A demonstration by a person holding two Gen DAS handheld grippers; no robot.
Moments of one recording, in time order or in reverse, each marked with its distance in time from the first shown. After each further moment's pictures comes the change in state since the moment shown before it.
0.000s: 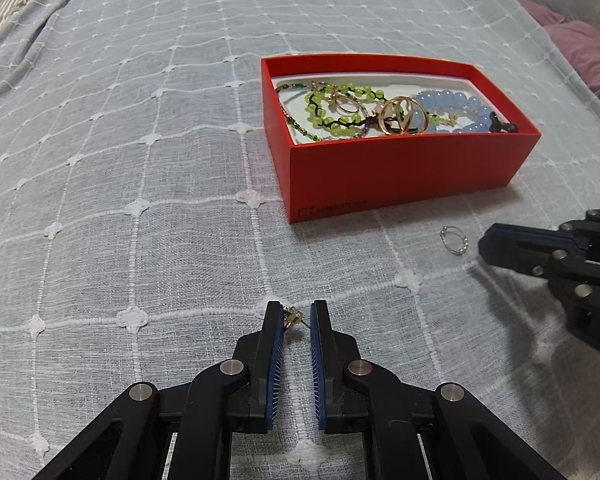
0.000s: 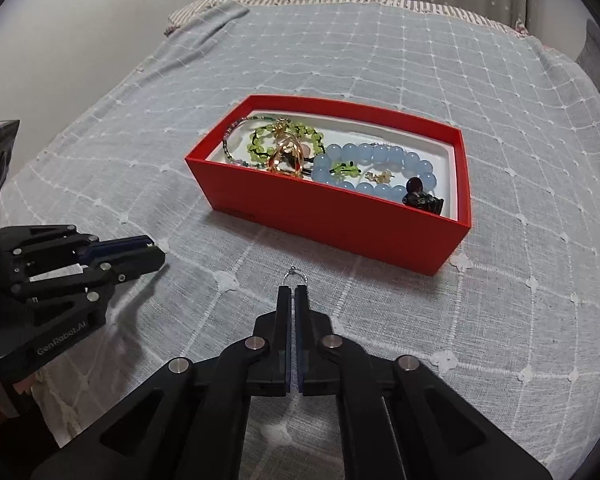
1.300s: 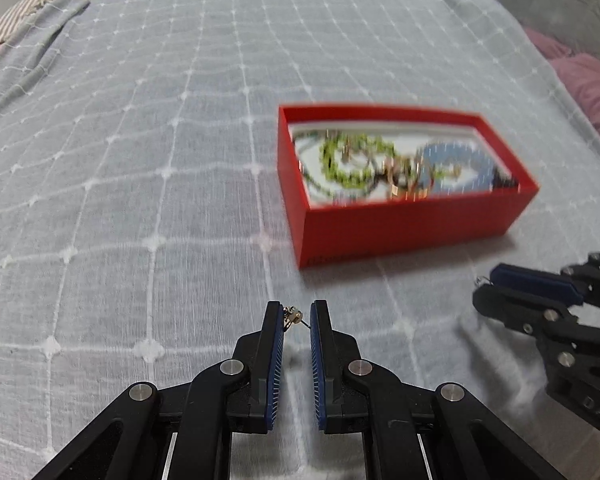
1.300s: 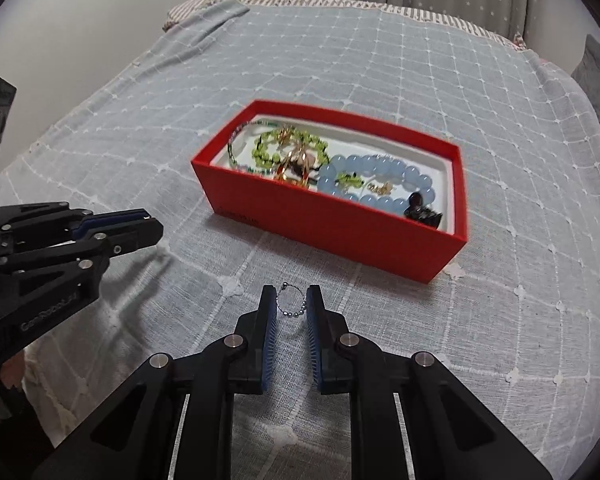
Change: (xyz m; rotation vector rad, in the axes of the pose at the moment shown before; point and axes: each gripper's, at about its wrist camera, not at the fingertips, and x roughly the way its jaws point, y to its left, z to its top) left arm -0.013 0.004 0.018 -0.068 -0.080 -0.004; right arm -0.012 0.006 0.006 -0.024 -0.014 -0.051
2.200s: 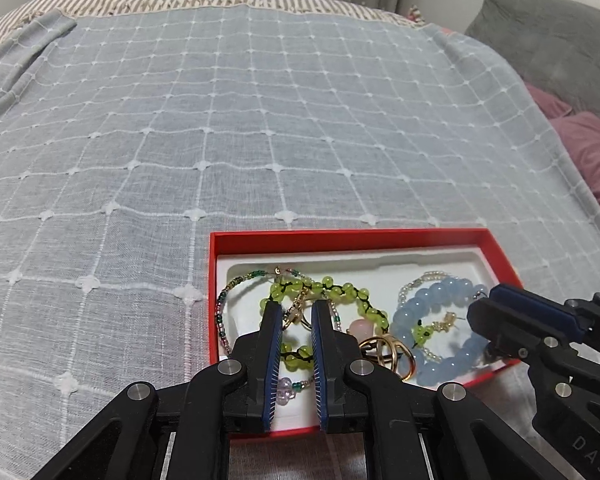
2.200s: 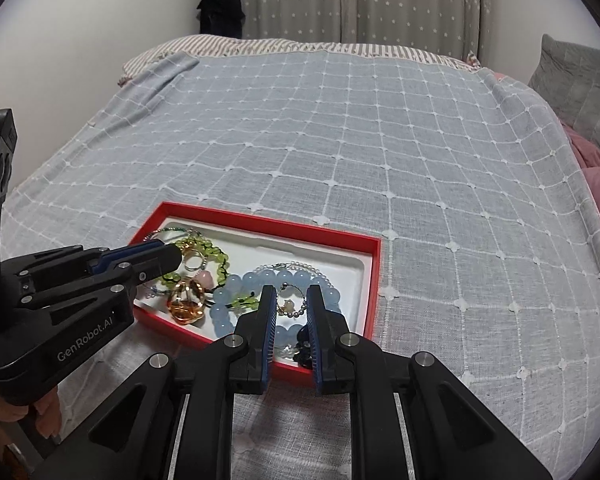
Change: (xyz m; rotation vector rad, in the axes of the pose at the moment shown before) left arm 0.049 -0.017 0.061 -0.063 -0.120 -0.056; right arm 0.005 -0.051 0.050 0.082 -0.156 -0.110
